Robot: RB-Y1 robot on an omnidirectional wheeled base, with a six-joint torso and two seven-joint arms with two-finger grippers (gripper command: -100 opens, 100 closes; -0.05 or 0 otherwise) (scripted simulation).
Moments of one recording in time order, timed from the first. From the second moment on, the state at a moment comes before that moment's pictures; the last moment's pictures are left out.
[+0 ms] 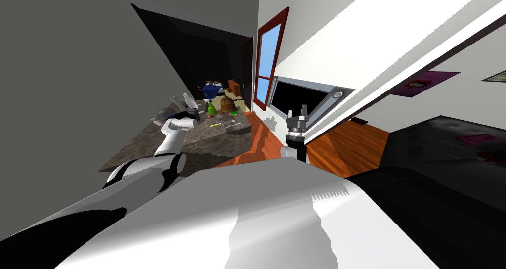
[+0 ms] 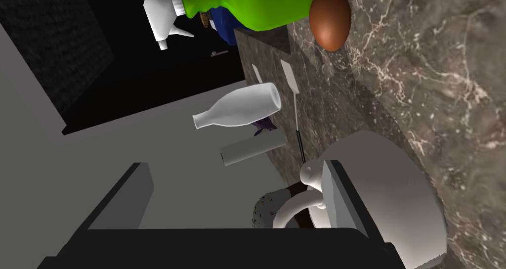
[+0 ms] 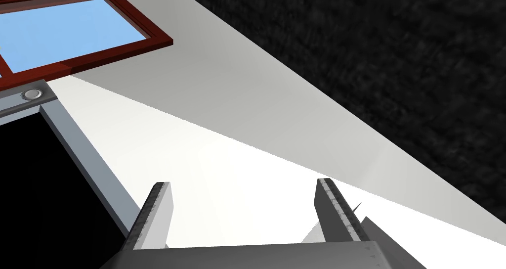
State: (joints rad) left arm -0.58 0.59 0.11 -1.02 0.21 0.45 0.09; right arm 0.45 0.02 -0.05 -2.29 -0.07 -0.44 -0.15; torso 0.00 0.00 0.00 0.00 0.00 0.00
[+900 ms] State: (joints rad) left arm -0.71 0.59 0.15 -0.79 0.22 0.62 0.09; right arm 0.45 0.02 -0.05 -2.29 -0.07 -0.44 -0.15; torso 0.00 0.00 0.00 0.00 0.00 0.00
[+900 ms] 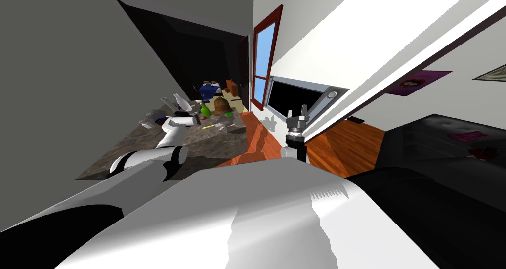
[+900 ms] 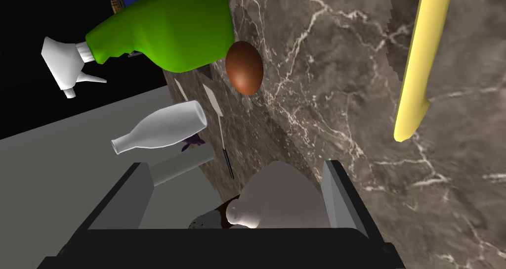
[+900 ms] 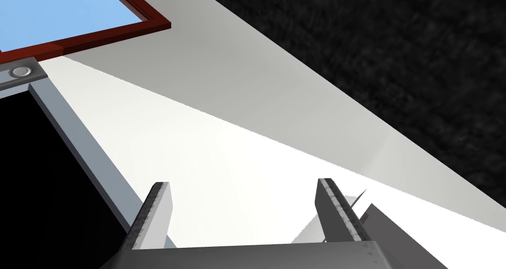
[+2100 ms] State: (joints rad) left arm -0.83 0.57 0.18 -0.53 0.22 0.82 0.08; right arm 0.45 0.02 -0.05 -2.29 -0.07 -0.44 -0.15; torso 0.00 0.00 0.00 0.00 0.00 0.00
